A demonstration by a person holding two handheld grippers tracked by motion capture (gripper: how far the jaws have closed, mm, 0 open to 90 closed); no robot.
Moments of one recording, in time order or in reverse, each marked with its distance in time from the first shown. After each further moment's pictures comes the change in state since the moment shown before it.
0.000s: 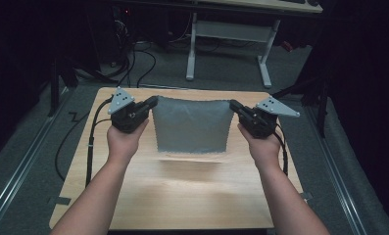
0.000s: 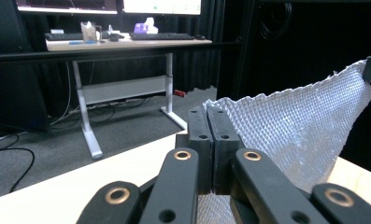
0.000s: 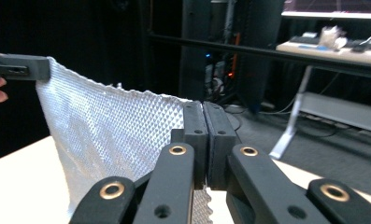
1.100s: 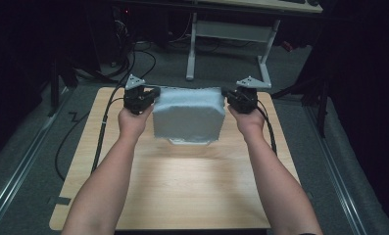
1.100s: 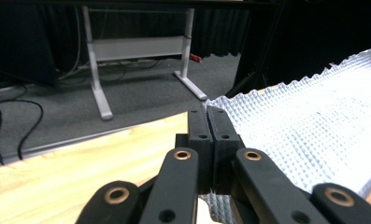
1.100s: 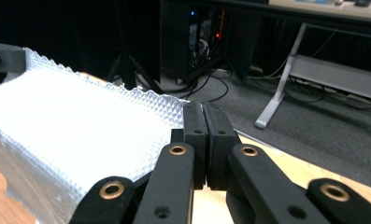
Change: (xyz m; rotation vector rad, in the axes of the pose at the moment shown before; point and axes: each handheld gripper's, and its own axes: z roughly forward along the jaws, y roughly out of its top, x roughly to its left) left arm 0.058 -0.029 0.083 0.167 0.033 -0.097; right arm -0.049 -0.013 0.101 0.181 -0.047 0.013
